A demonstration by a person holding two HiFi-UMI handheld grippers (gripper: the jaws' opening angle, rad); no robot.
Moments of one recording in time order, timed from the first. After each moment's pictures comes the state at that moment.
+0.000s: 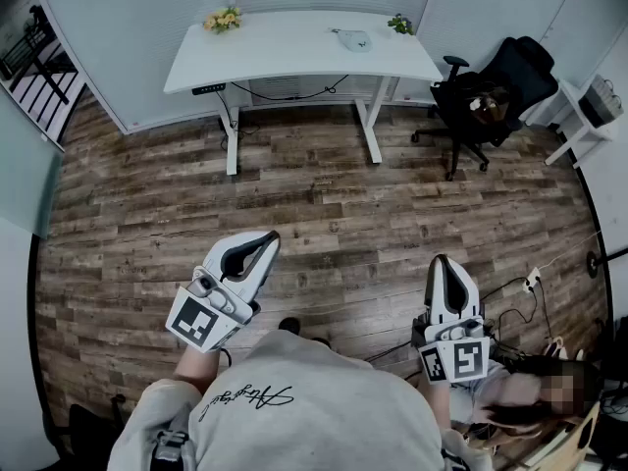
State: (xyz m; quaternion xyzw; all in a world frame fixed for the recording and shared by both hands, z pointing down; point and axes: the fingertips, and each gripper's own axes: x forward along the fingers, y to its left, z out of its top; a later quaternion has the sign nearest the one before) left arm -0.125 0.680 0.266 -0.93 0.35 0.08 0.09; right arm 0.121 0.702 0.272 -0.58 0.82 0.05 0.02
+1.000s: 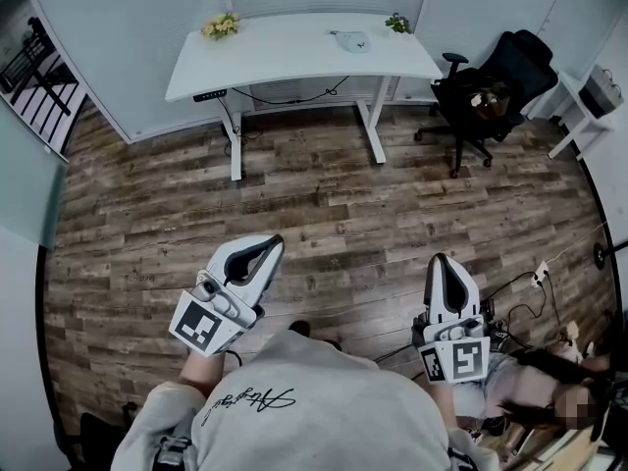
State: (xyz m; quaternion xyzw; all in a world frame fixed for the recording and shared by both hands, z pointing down) left arm -0.129 0.685 0.265 -0.93 0.33 0.07 0.10; right arm 0.105 0.704 0.273 -0.58 0.81 0.06 0.02
